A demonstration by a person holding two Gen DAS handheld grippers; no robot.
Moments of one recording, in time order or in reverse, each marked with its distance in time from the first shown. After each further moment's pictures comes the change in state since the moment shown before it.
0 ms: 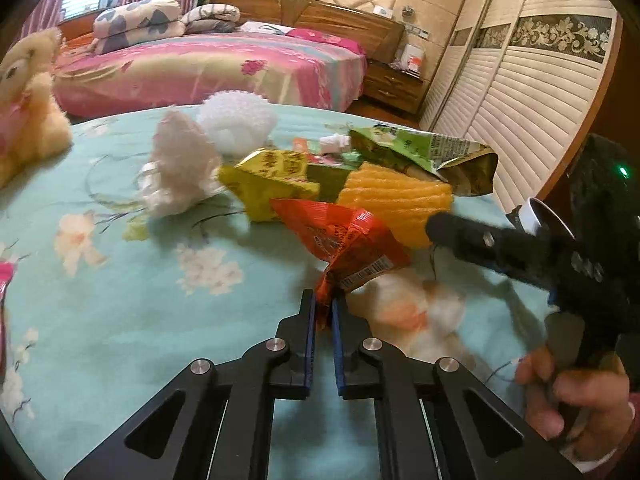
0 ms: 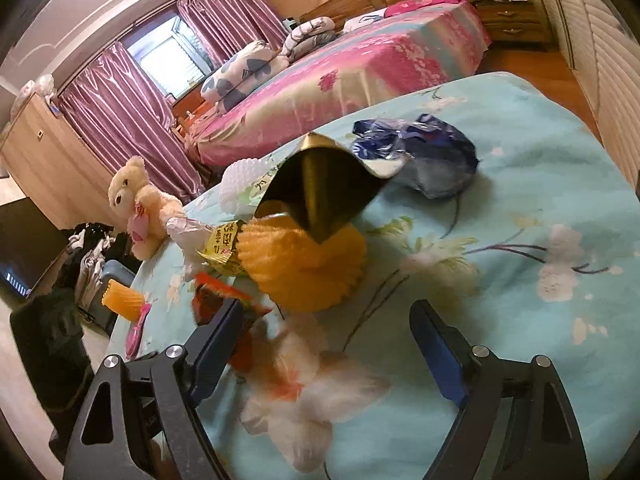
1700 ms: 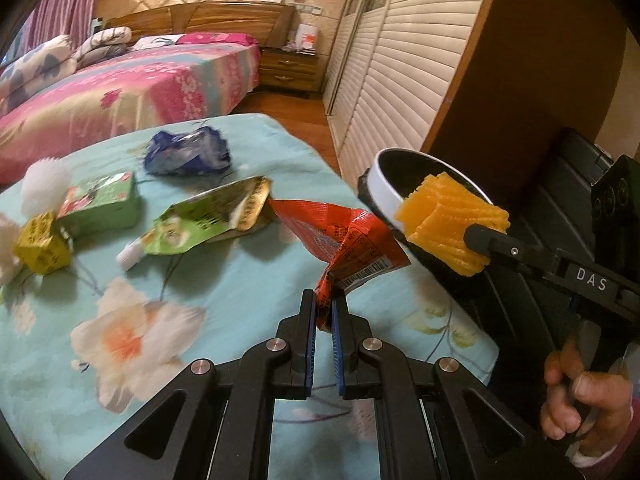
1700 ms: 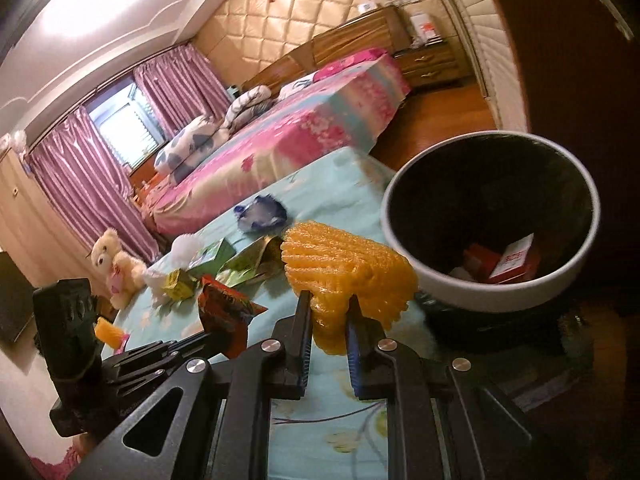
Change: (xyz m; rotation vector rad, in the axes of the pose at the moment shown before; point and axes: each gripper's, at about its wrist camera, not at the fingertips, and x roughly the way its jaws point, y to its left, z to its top) left arm 0.023 -0.173 -0.001 0.249 0.054 -0.219; right arm -0.178 -0.104 -0.041 0.132 -0.240 -0.179
